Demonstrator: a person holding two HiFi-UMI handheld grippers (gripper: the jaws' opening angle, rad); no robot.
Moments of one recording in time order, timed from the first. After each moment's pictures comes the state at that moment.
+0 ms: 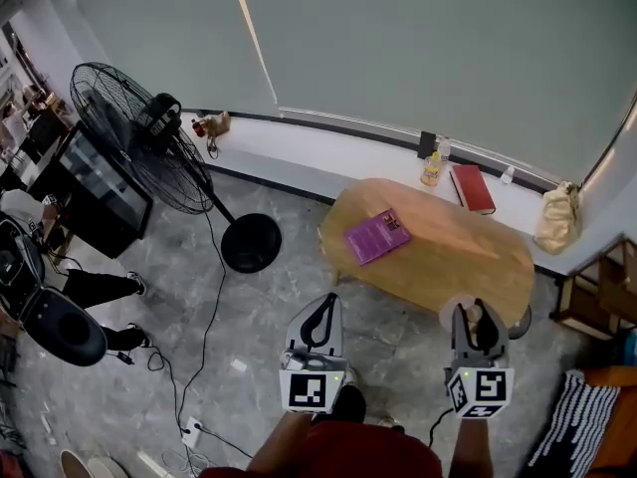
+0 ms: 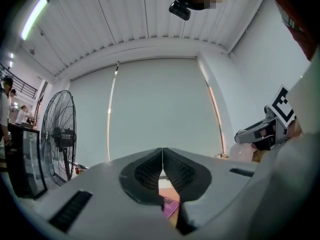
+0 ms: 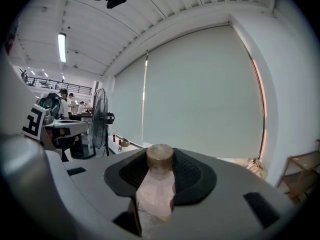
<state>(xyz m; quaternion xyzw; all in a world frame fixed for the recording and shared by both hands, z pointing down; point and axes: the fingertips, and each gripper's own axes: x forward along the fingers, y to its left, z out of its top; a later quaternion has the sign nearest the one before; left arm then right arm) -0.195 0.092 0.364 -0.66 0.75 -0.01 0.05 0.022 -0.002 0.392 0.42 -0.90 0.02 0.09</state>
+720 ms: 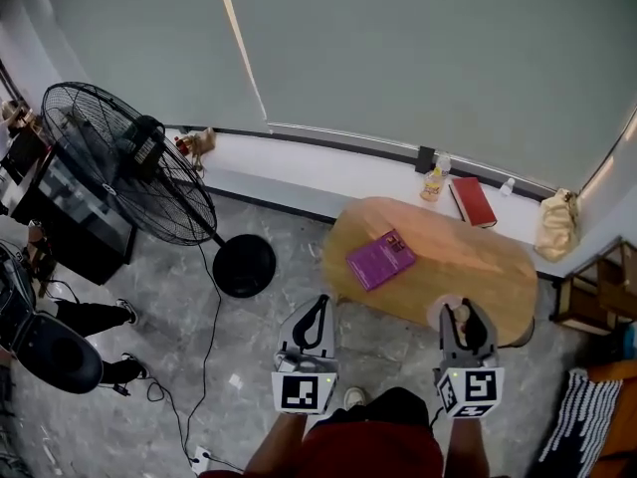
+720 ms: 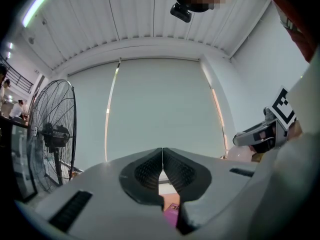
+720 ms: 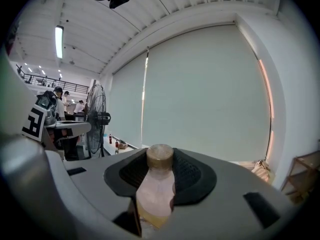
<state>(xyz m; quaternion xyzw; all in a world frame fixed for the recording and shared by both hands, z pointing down) -0.312 0.033 0.365 -0.69 0.73 0.01 0.05 -0.100 -0.046 0.391 0.44 -0.89 0.02 0.09</state>
